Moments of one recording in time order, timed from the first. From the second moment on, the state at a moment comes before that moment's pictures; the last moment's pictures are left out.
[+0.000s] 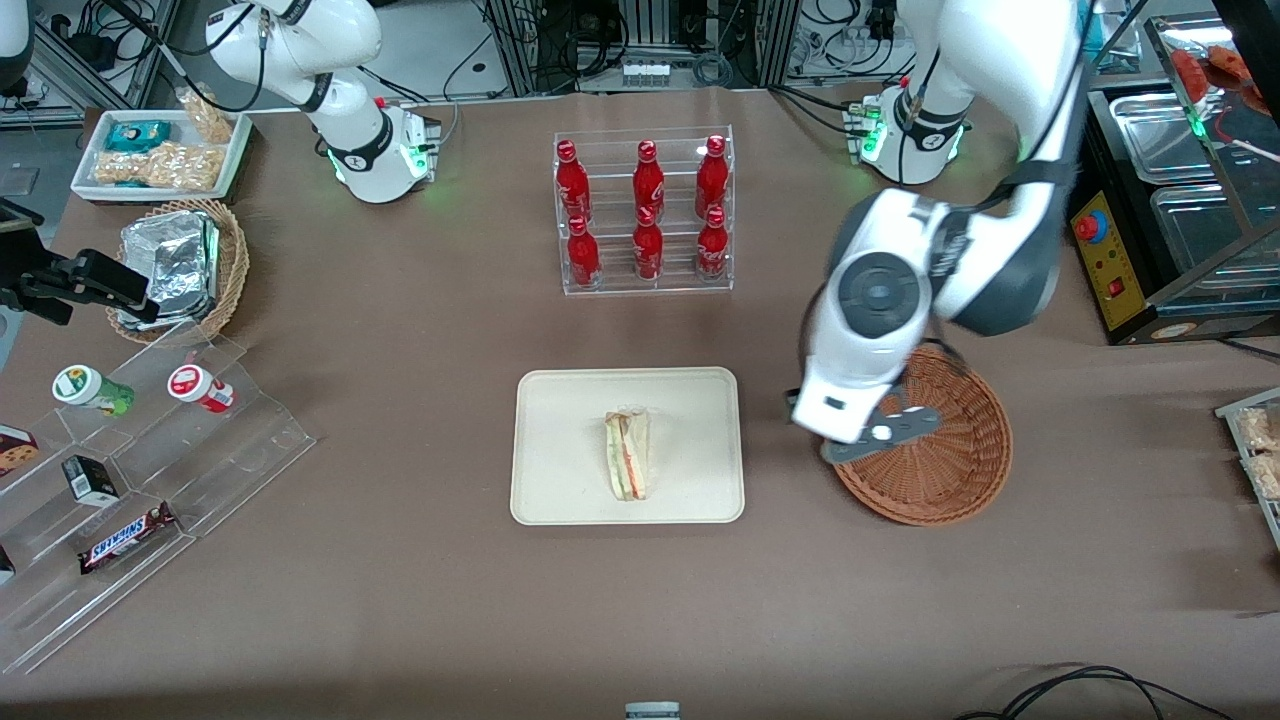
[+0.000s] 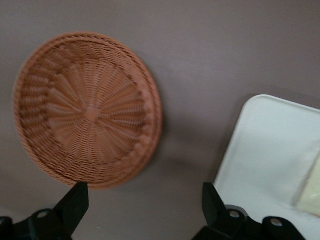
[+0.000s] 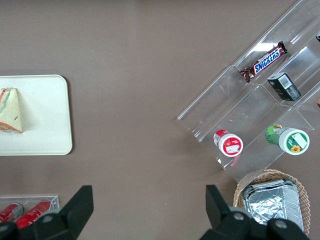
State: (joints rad) arm -0.51 0.38 0.09 -1.57 0.09 1.84 -0.72
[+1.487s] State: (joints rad) arm -0.07 0.04 -0.07 -1.70 0.05 1.62 -0.32
